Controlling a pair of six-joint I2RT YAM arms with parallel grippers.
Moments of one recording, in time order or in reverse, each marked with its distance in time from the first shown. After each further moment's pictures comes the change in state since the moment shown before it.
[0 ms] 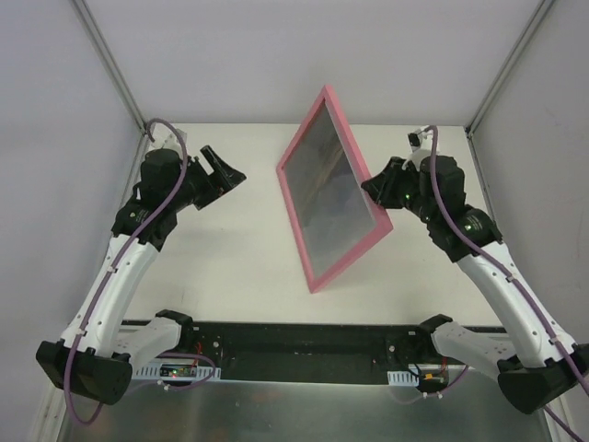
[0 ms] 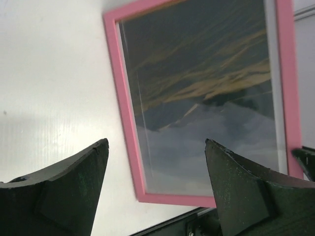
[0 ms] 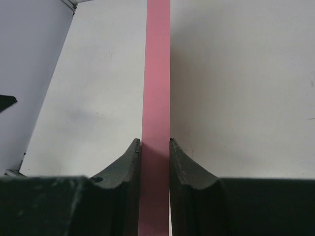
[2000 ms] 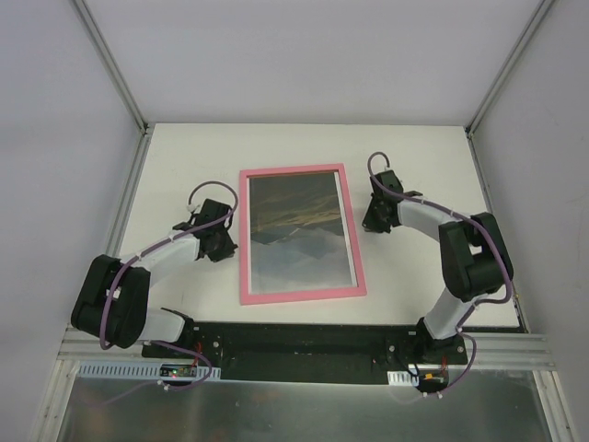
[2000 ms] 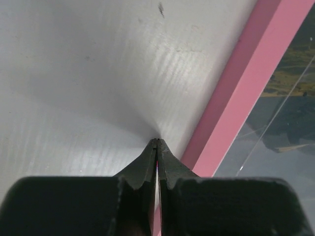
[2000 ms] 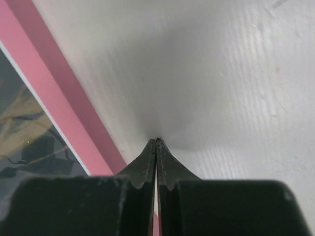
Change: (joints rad) left arm -0.072 0.350 -0.518 0.155 -0.297 -0.011; right arm -0.196 0.647 -0.265 0.216 0.072 0.221
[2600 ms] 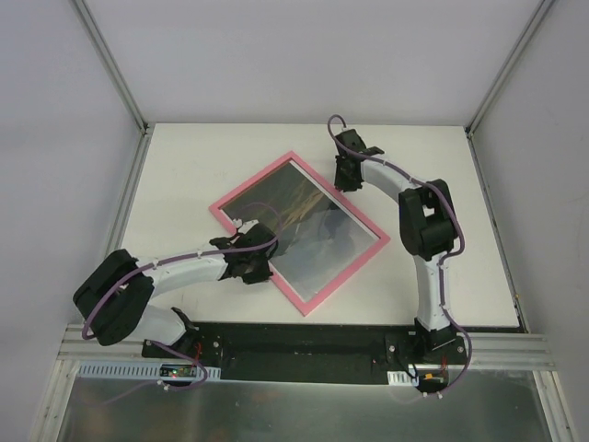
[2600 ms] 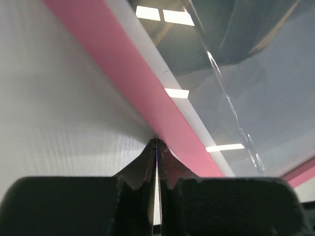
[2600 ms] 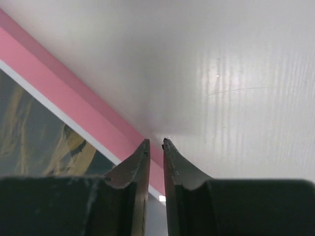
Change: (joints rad) left arm -0.473 0.020 0.023 -0.042 -0.043 -0.198; right arm 0.092 0.486 0.732 -0.202 0.066 -0.188
